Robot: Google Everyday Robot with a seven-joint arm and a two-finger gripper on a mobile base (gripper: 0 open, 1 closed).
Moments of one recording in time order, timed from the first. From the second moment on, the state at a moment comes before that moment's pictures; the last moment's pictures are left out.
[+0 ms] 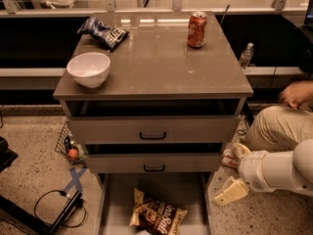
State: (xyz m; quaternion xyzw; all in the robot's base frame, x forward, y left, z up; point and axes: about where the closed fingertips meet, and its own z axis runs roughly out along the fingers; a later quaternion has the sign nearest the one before) arm 0.432 -0.200 0.657 -0.47 0.81 0.14 0.32
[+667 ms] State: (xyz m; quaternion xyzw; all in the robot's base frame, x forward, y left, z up) arm 0.467 -0.182 0.591 -0.44 0.80 0.14 0.39
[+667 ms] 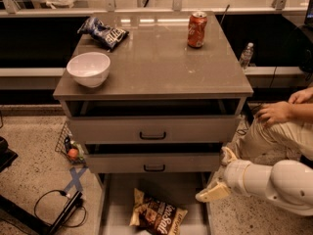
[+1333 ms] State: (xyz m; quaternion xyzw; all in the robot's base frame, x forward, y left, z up) arm 0.489 -0.176 0.465 -0.42 0.77 0.17 0.46
